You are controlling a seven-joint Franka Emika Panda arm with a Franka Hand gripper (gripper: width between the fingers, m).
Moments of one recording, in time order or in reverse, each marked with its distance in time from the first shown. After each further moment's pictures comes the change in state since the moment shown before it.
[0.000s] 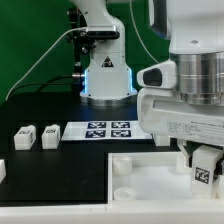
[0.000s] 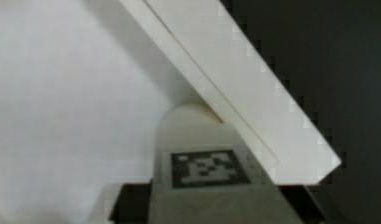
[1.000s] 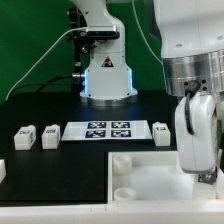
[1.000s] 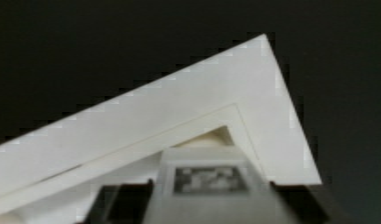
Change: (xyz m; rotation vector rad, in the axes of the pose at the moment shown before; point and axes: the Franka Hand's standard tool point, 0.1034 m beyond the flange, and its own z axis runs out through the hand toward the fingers) arm -0.003 -0.007 0.004 0.081 -0.057 1.140
